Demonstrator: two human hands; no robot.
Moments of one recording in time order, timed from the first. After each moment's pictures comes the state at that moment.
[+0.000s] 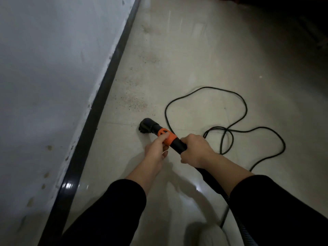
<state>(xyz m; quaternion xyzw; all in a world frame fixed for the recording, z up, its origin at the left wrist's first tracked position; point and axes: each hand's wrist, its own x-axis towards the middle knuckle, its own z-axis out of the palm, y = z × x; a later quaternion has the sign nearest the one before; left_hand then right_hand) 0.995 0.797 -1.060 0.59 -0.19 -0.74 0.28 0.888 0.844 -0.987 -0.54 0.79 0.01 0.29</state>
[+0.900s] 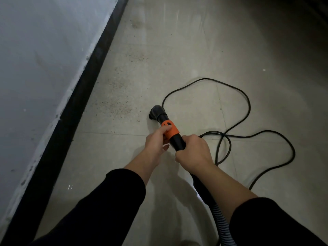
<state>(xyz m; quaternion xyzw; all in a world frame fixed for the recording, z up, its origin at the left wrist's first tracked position) 0.905 0.750 -1.073 0.58 -0.25 -0.73 0.26 0.820 0.826 -1.024 -0.47 0.83 -0.14 0.28</state>
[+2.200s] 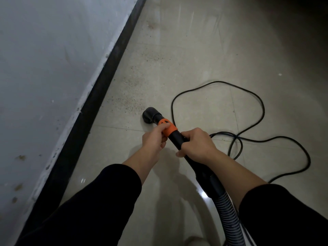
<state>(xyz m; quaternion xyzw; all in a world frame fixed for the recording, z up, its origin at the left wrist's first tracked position) 0.946 0.745 -1.060 0.63 -0.21 -0.67 0.32 0.836 0.808 -0.998 -0.50 0.77 -0.12 0.38</state>
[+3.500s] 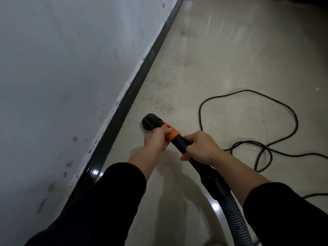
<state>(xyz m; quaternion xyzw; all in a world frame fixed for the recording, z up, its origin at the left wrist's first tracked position) 1.030 0.742 -1.050 0.68 -0.18 -0.63 0.33 0.900 0.790 -0.998 -0.57 0.71 -0.07 0.41</state>
